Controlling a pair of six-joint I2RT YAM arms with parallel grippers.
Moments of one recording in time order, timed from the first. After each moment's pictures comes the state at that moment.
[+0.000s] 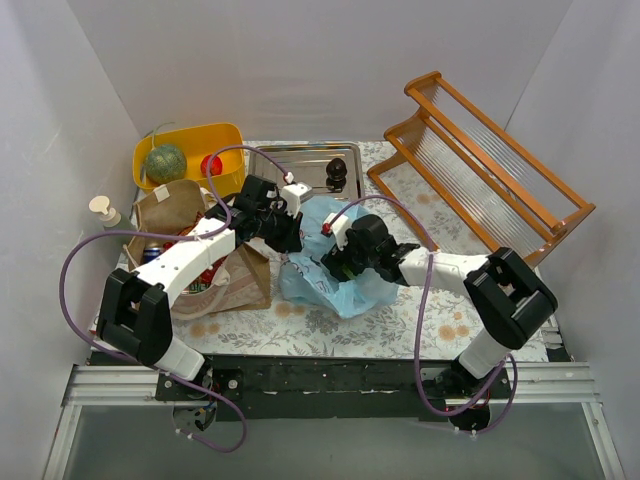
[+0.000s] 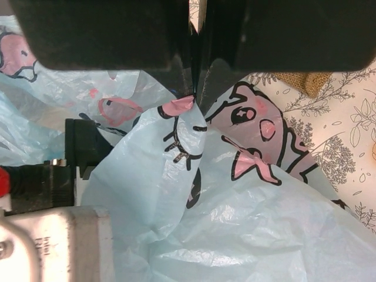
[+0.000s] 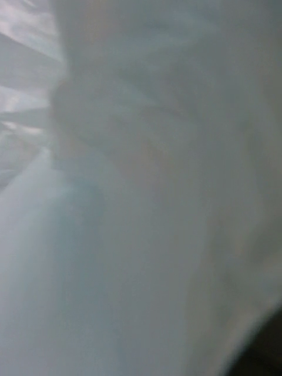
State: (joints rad) left arm -0.49 1.50 1.14 -0.51 0.44 0.05; right arm 0.75 1.63 0.83 0.11 -0.13 -0.22
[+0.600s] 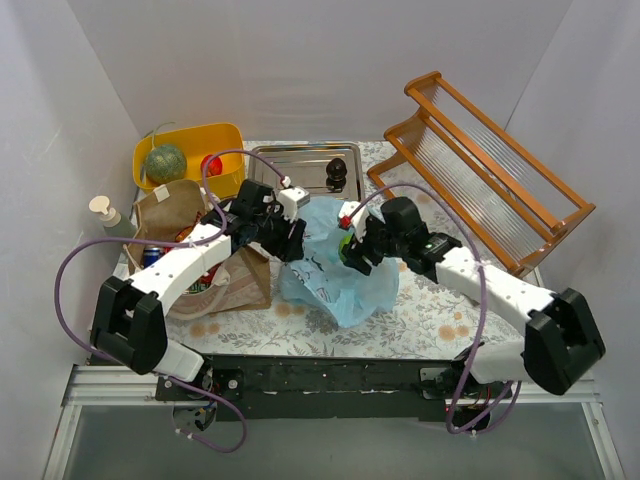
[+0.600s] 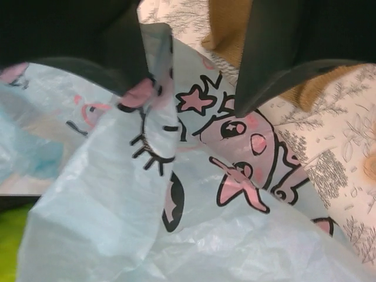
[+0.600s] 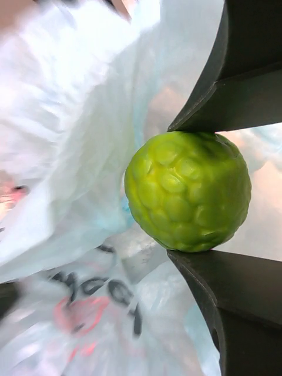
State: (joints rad) left arm -0.49 1.45 1.09 -0.50 0.41 0.08; right arm 0.68 1.34 0.86 -0.17 -0.32 -0.40
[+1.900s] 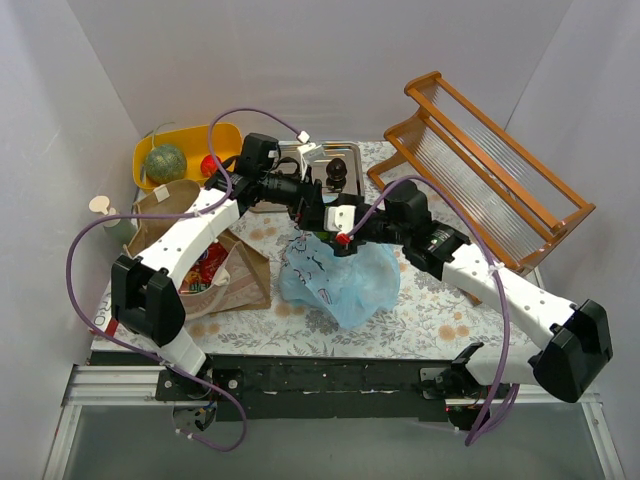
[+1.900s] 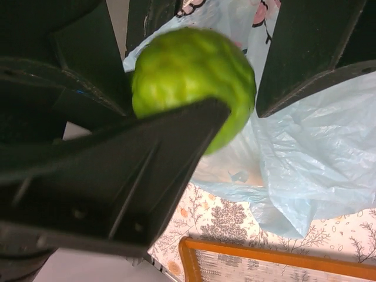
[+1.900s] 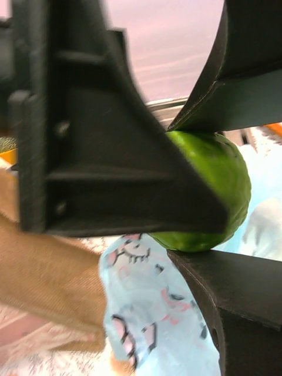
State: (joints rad) left arm -0.47 1.62 1.49 -0.53 1.01 -0.02; right arm 0.74 1.25 1.05 -0.11 -0.51 -0.81
